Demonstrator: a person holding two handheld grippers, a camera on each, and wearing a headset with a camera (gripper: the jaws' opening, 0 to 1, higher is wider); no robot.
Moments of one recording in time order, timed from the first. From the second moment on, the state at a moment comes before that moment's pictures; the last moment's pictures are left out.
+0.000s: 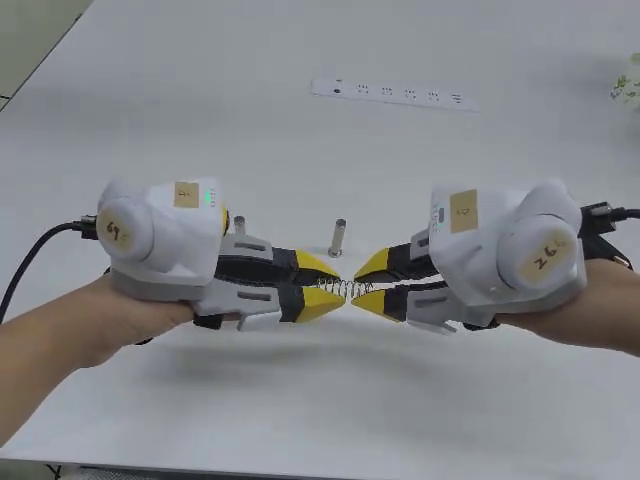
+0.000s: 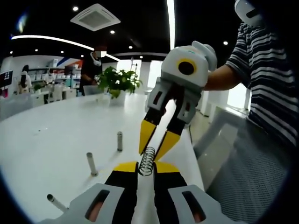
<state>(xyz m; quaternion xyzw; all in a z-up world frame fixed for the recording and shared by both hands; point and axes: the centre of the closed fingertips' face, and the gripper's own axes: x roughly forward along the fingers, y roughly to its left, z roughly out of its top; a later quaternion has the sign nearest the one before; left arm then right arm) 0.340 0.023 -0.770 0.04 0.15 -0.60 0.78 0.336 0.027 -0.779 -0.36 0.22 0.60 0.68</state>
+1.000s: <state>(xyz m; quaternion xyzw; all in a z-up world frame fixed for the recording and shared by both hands) 0.334 0.022 -0.773 0.05 0.17 -0.64 0.75 0.327 0.027 -0.781 -0.34 0.22 0.62 0.67</state>
